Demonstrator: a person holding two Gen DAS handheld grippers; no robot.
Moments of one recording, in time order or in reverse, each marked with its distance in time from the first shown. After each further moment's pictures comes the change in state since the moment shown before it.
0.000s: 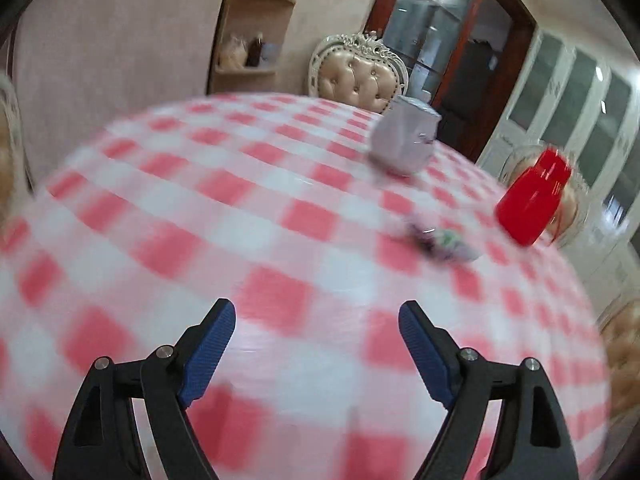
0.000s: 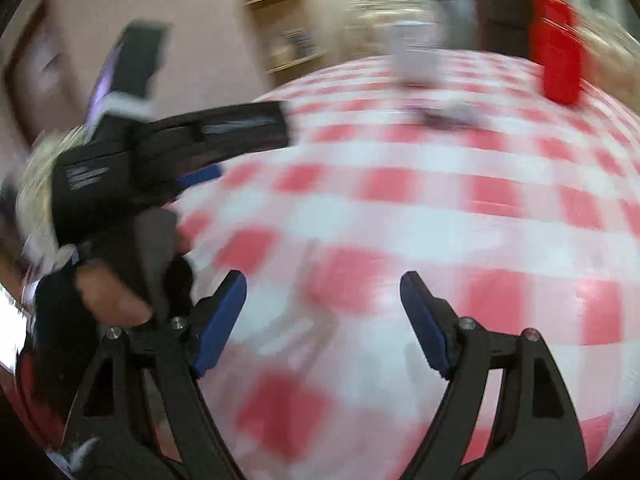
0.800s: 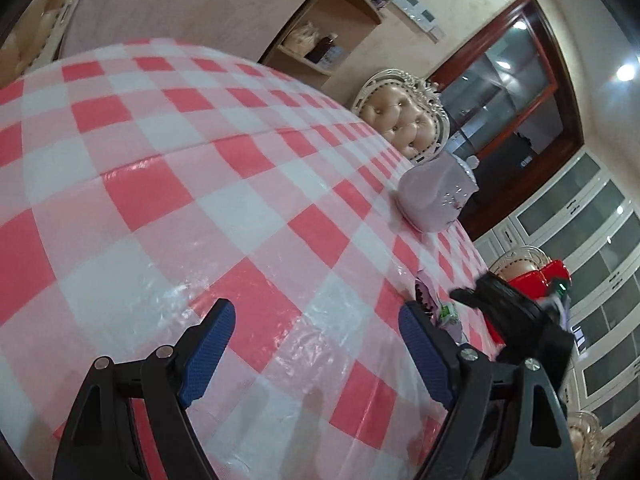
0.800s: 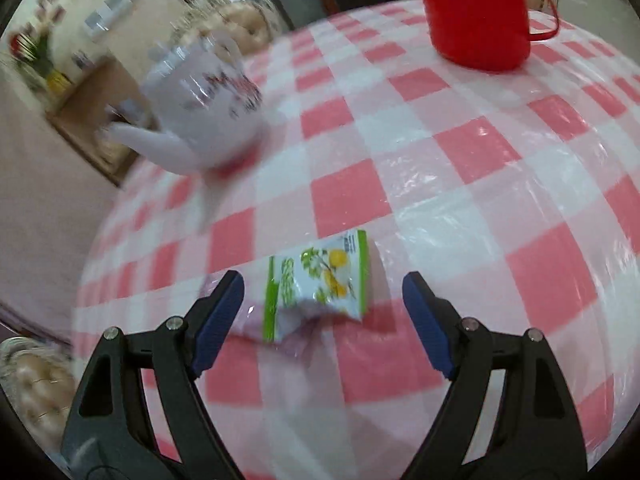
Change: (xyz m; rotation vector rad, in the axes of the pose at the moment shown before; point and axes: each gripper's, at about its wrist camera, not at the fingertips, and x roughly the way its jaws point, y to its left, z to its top) left arm 0.044 0.046 -0.004 -0.379 -0.078 -0.080; right arm 0.172 -0.156 0.204 0.442 0.072 -0.271
